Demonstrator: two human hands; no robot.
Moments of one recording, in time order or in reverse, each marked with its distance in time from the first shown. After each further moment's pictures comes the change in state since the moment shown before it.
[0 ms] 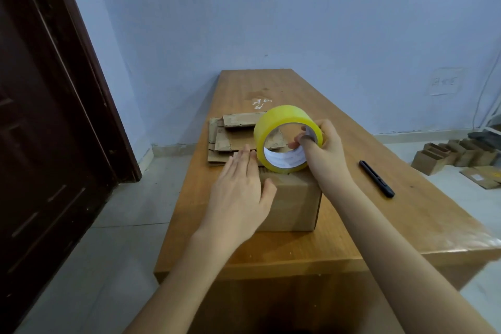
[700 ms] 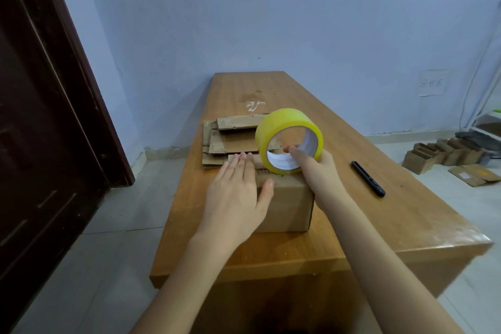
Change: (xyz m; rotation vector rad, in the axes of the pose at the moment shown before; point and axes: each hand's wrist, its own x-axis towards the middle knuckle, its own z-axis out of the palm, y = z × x) left_hand 0.000 0.002 0.003 0.074 0.022 0.032; right_hand -0.011 0.015 -0.003 0.039 -0.015 0.220
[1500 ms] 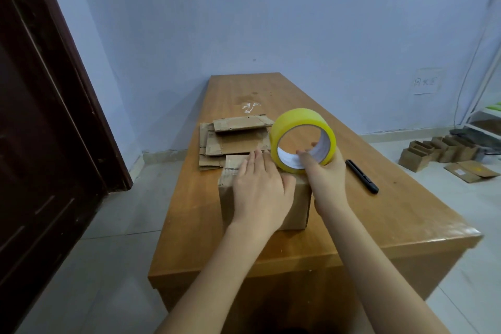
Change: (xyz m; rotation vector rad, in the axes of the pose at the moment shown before) left_hand 0.019 0.046 0.009 -0.074 -0.007 -0.070; right_hand -0.009 0.012 -0.011 0.103 0.230 -0.071
